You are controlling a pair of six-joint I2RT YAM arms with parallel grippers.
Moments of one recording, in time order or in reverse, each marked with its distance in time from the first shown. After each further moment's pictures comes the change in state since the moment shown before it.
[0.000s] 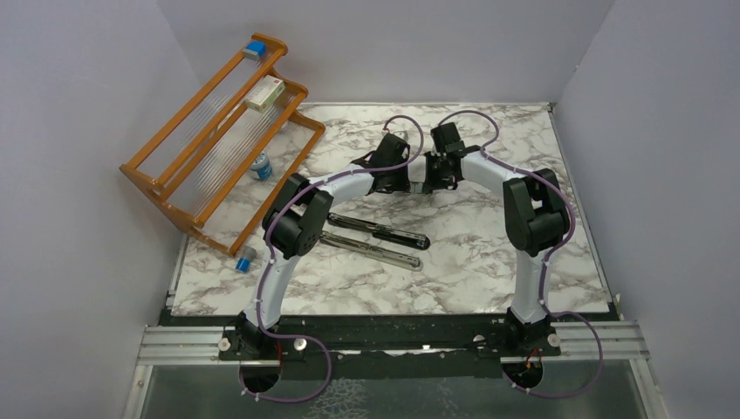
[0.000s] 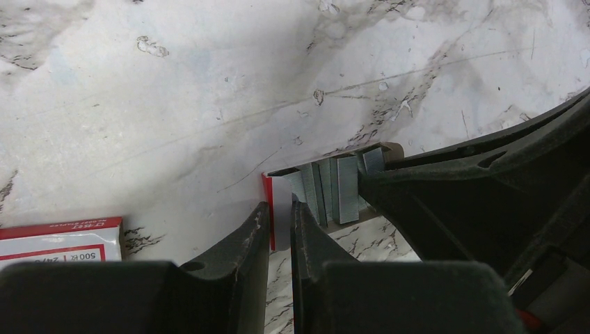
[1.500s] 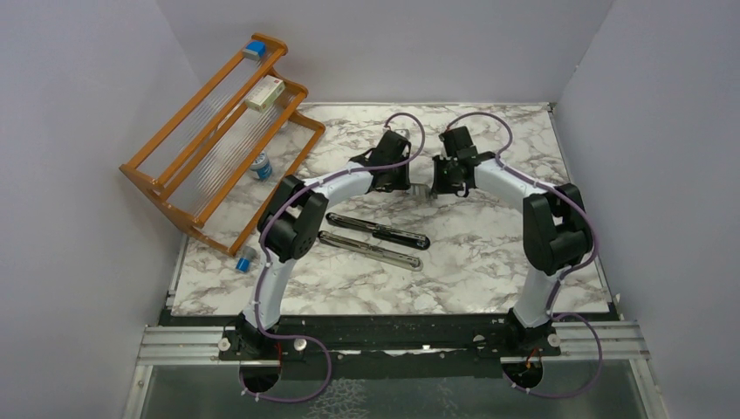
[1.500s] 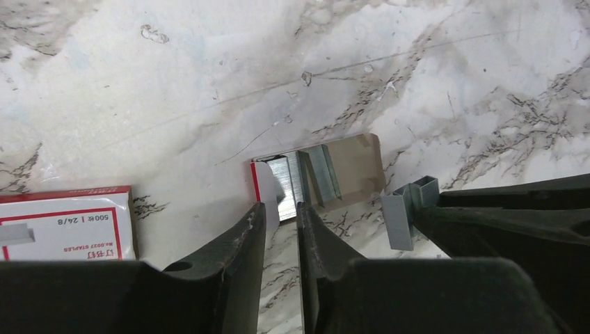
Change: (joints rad) left arm -0.008 -0.047 0.001 -0.064 -0.006 0.024; right arm -0.002 -0.192 -0.143 -0.008 -0.004 -0.027
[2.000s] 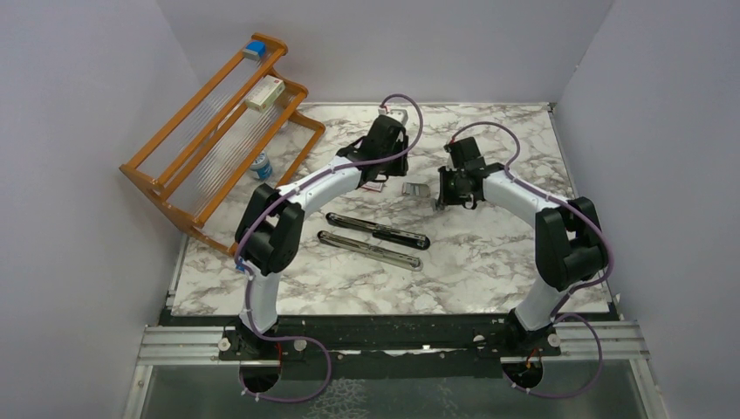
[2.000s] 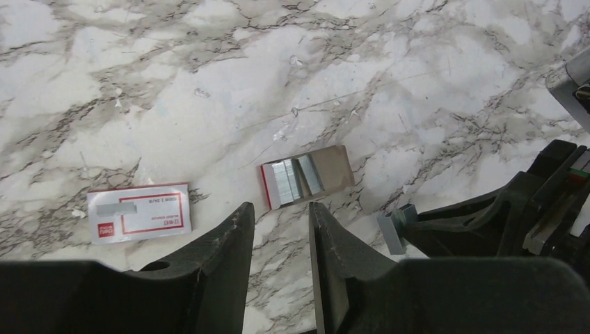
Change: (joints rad) left arm -0.003 -0.187 -0.019 -0.034 -0.069 0.097; right arm 0.000 -0.138 -0.158 -0.003 0.004 -0.026
